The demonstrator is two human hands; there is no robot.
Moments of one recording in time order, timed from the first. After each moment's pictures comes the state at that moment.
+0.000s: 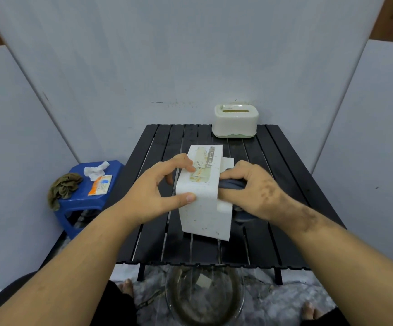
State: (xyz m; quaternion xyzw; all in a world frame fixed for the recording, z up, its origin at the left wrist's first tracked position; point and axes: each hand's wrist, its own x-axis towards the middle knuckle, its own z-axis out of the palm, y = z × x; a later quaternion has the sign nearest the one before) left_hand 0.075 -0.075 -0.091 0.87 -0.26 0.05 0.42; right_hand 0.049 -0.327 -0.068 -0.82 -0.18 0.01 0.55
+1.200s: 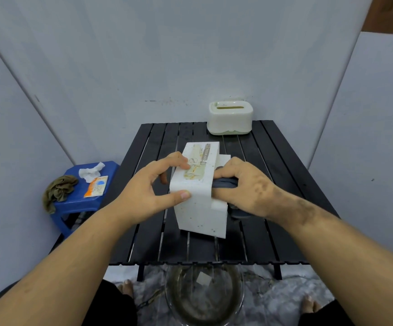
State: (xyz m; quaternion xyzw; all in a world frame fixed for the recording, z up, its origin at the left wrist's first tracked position) left_hand 0.077 -0.074 -0.093 0.87 -0.26 0.05 0.41; right_hand 0.048 -0.326 -0.064 -0.83 -0.22 0.03 0.52
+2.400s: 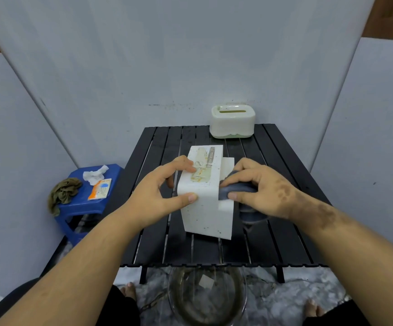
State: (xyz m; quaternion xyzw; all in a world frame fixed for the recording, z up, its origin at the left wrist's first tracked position) left_hand 0.074 -0.081 -0.093 0.86 -0.27 0.04 0.44; right_hand 0.057 -0.352 -0.071 -0.89 -0.20 -0.01 0.41
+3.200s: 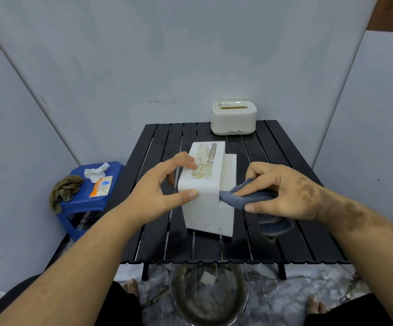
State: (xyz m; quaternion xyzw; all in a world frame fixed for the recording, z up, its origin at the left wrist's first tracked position) left_hand 0.075 -0.082 -0.093 0.86 -0.27 0.04 0.44; right_hand 0.039 -0.375 -0.058 -0.89 -0.27 0.02 0.36
